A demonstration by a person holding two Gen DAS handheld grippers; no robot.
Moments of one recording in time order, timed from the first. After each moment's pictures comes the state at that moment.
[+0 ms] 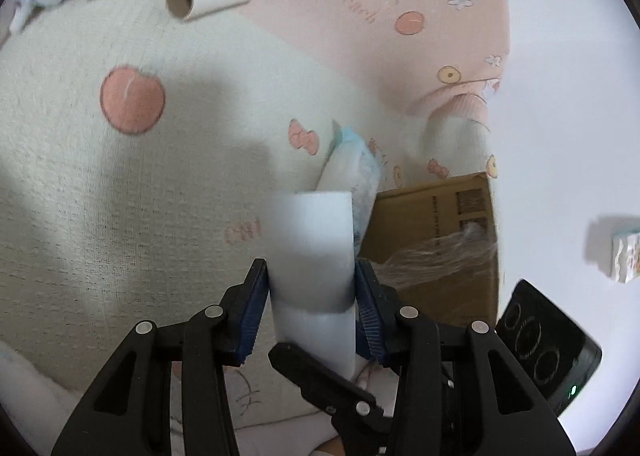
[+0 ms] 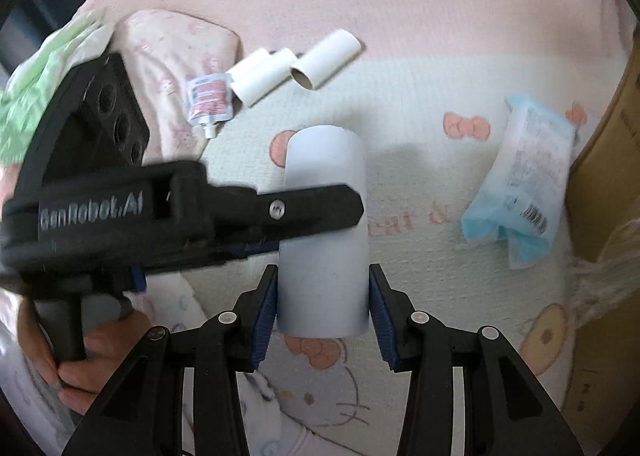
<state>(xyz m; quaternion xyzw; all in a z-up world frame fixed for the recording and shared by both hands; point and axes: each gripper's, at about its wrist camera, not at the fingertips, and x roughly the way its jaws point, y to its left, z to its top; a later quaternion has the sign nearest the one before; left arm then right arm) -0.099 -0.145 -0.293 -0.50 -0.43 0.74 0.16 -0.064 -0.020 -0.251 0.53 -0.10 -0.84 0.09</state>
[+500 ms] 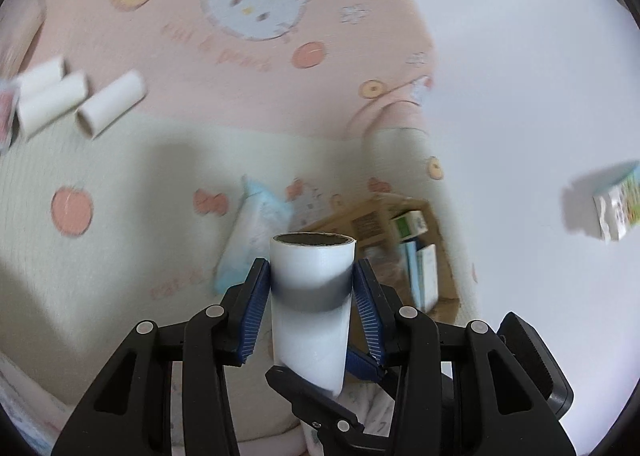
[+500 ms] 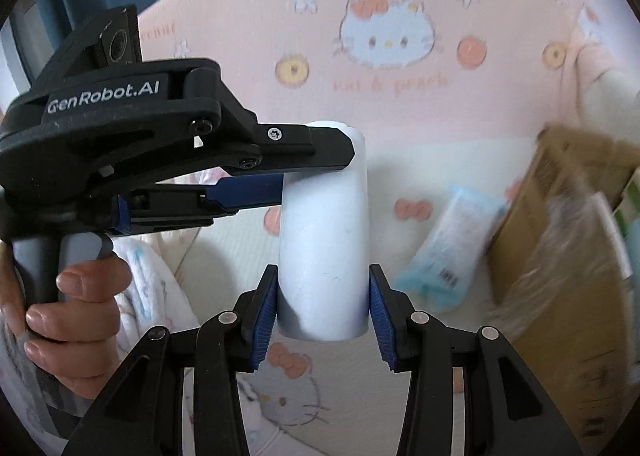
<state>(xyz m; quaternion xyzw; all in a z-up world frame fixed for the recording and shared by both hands) -0.119 -0.098 -0.177 -0.43 -0.35 0.81 0.20 -0.019 0.013 -0.163 0.42 -0.07 -0.90 0.06</state>
